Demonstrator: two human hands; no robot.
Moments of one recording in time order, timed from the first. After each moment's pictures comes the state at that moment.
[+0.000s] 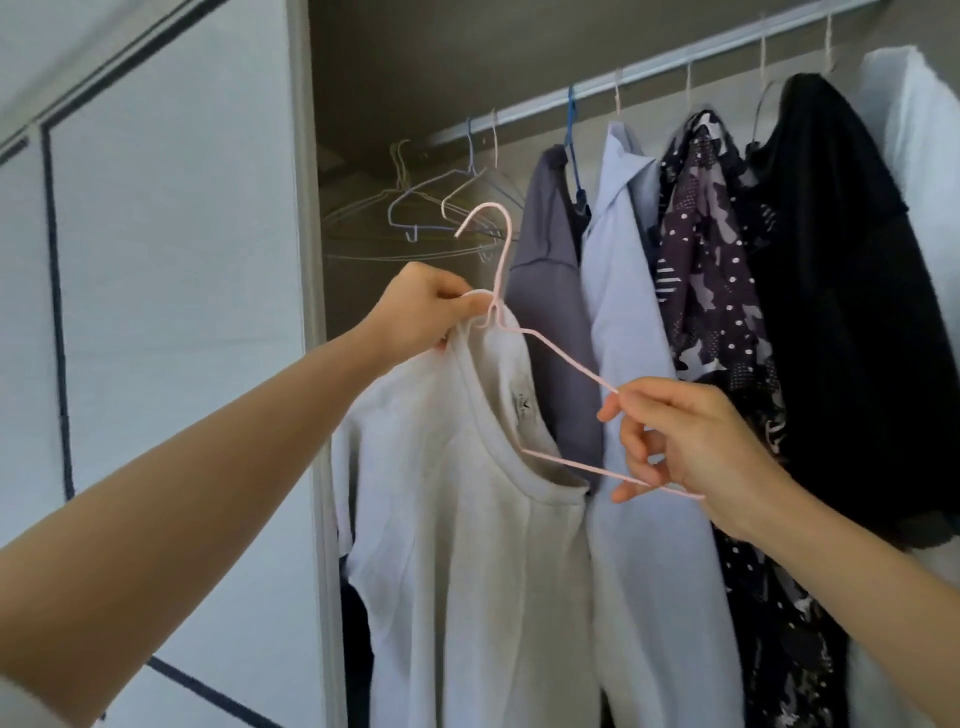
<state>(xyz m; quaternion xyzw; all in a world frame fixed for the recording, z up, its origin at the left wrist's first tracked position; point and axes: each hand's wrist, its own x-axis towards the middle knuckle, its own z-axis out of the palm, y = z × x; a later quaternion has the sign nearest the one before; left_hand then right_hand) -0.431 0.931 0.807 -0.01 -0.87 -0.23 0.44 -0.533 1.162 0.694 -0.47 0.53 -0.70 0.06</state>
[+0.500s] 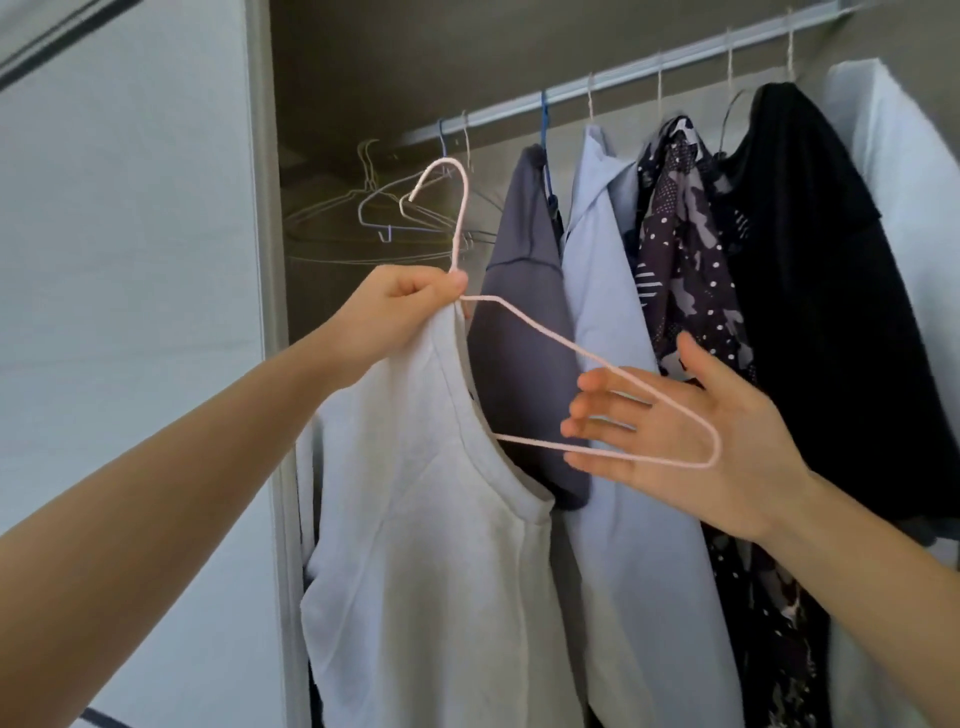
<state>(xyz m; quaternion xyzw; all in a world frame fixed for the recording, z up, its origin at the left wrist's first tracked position) -0.429 0.919 0.805 -0.13 -0.86 -0.28 0.40 -0.544 1.172 0.705 -0.53 0.36 -0.70 0.32</state>
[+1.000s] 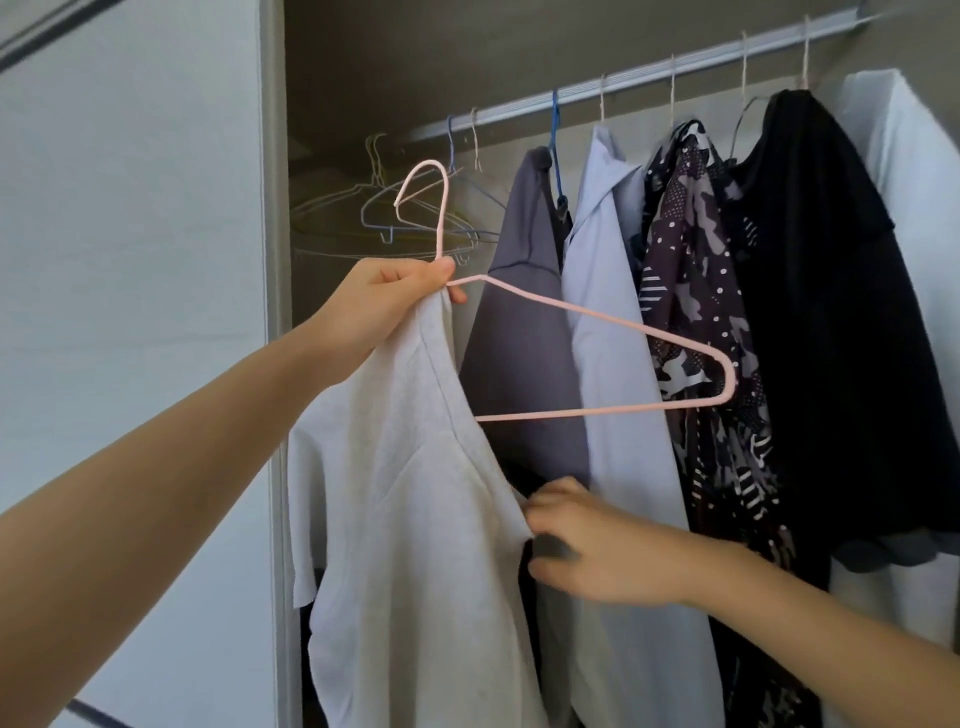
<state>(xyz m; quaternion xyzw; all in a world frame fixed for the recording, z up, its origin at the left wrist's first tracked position) -0.428 0.908 0.805 -0.08 -0.83 -0.35 0.42 -0.531 1.118 0.658 -0.62 0.77 -0.14 -0.10</state>
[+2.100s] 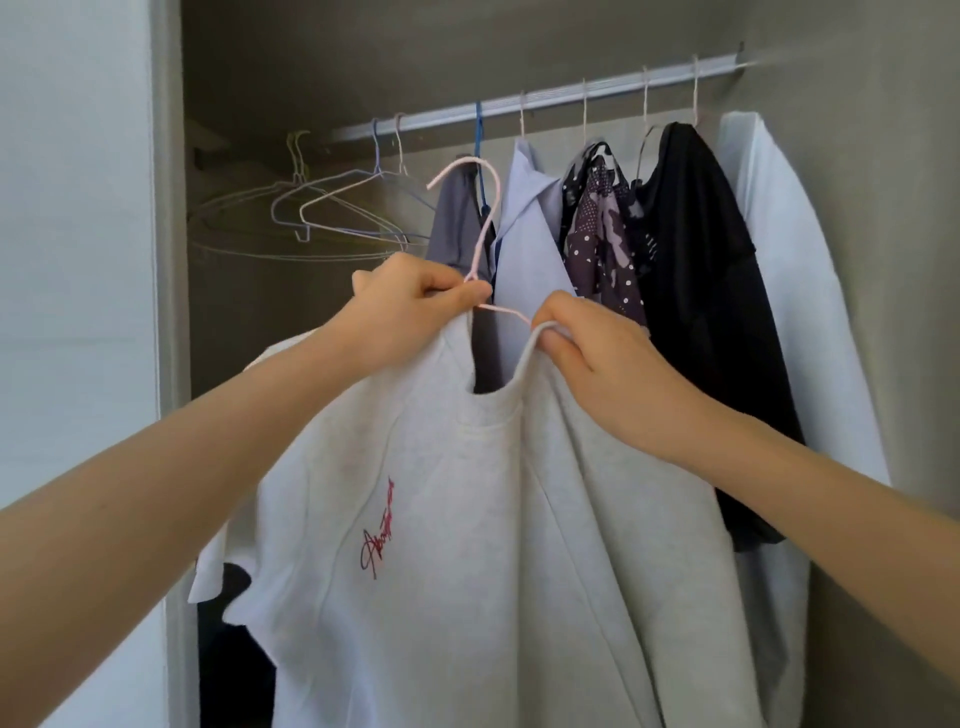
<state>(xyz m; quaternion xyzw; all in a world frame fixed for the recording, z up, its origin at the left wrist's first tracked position) -0.461 0.996 0.809 -0.09 -0.87 -0.18 0.45 -0.534 1.192 0.757 -0.50 0.70 -0.31 -0.40</state>
